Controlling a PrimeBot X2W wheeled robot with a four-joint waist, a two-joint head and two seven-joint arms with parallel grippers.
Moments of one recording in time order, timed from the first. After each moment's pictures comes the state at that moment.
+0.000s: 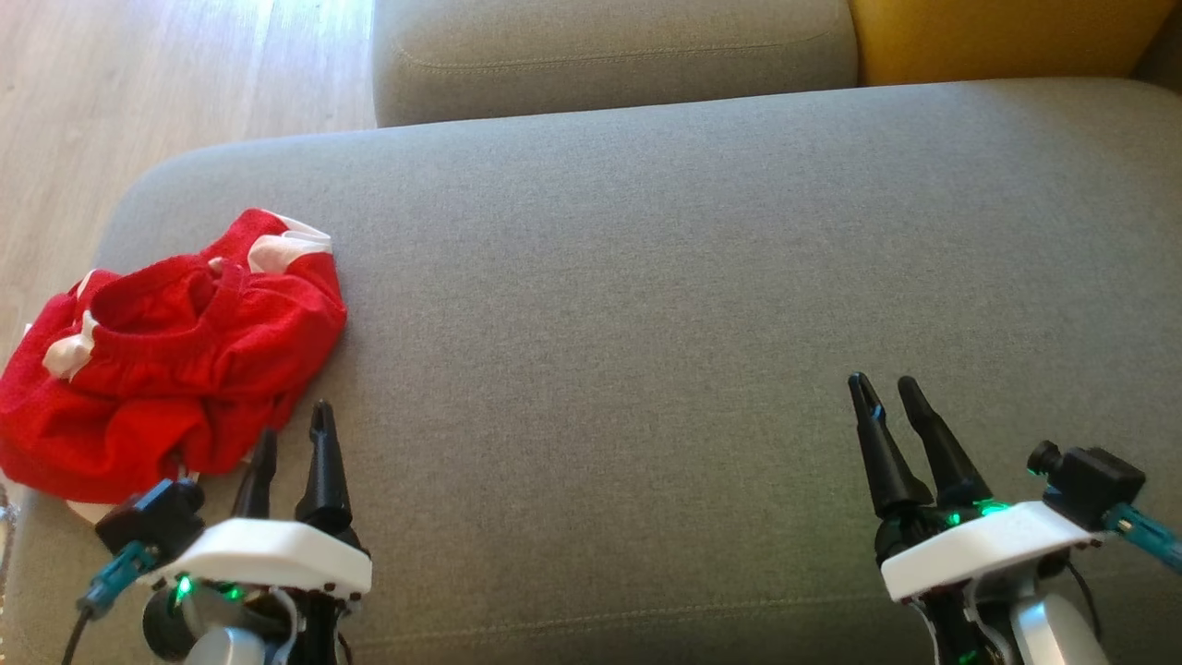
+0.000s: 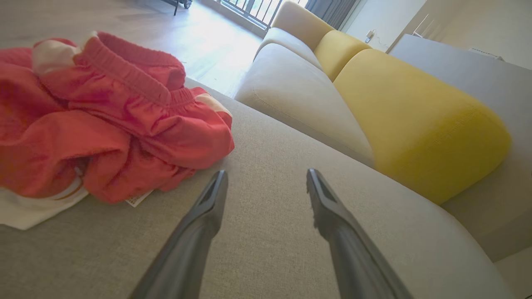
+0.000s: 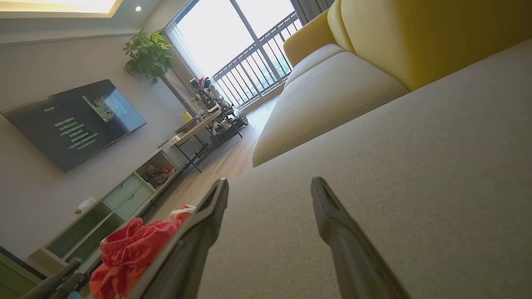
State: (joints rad) left arm 0.04 0.09 -0.15 0.08 -0.63 0.14 -0.11; right arm 0.00 -0.04 0.06 0.11 0.64 0.13 -0.11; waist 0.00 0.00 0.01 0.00
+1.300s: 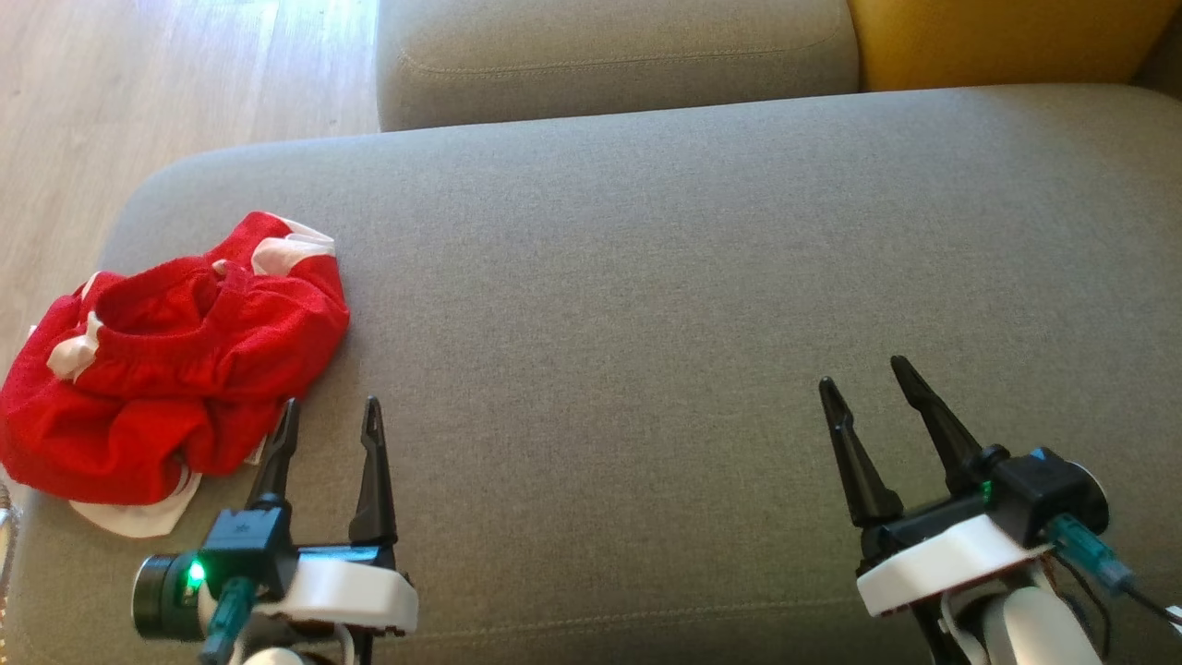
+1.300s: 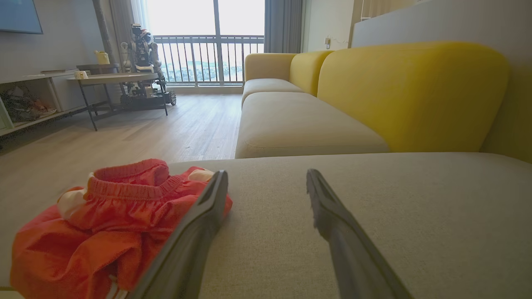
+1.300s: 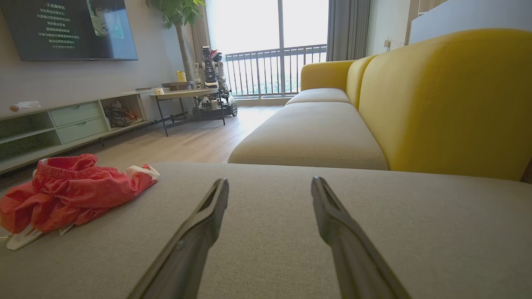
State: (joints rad) left arm 0.08 0.14 -0.28 -0.02 -0.18 0.21 -0.22; right arm 0.00 -0.04 0.06 0.07 0.13 0.13 -0.22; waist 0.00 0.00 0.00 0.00
